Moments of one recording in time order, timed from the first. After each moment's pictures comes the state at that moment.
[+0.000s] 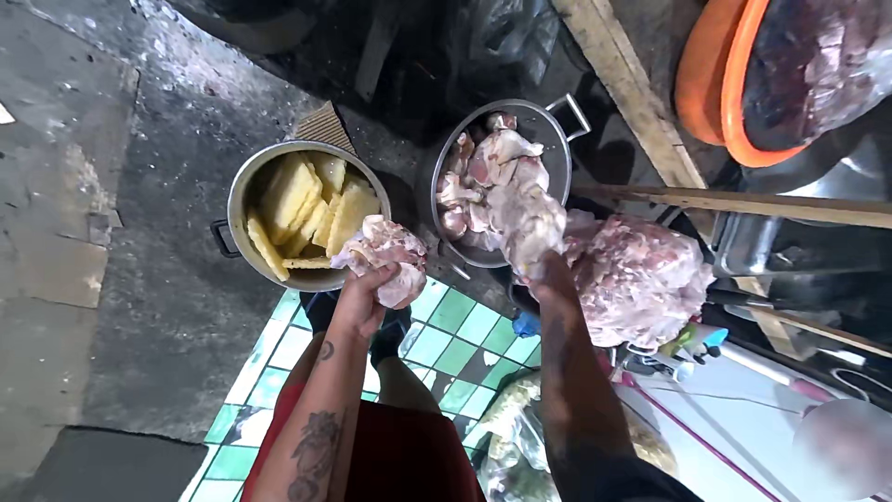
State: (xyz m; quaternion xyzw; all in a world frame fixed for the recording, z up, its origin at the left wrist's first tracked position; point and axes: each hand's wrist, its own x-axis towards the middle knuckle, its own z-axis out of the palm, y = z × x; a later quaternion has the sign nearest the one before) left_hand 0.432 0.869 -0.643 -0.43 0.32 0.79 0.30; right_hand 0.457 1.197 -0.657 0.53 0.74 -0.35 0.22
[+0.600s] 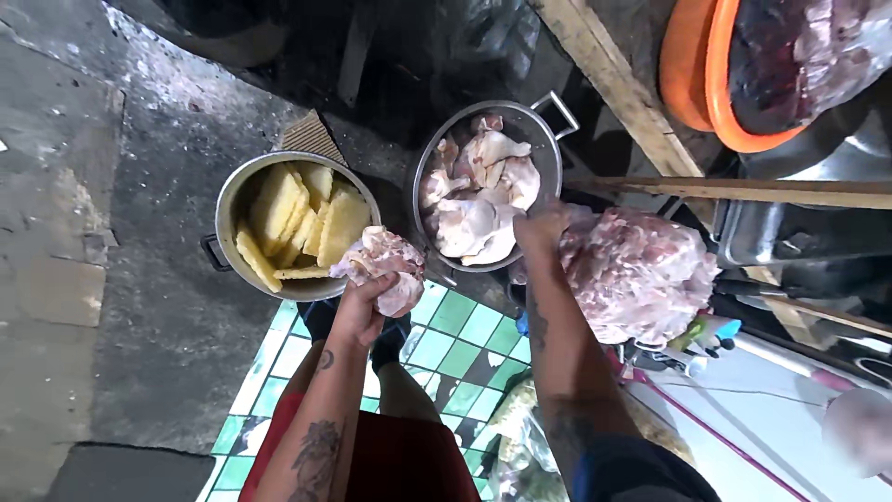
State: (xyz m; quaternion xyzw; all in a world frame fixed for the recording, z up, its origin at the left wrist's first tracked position) left_hand 0.432 0.886 -0.646 -0.43 0.34 0.77 0.32; right_hand 0.378 1.193 -0.684 0.44 0.86 -0.13 0.21
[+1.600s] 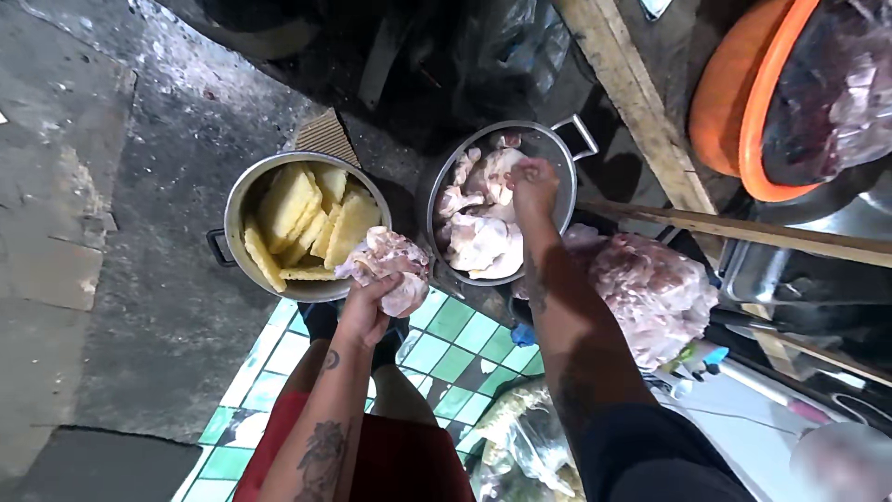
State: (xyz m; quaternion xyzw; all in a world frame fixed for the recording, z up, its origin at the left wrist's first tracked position) left_hand 0.417 0.882 -0.655 -0.47 0.30 0.78 0.29; right_hand 0.298 1.182 -0.745 0.33 0.82 -0.46 0.07
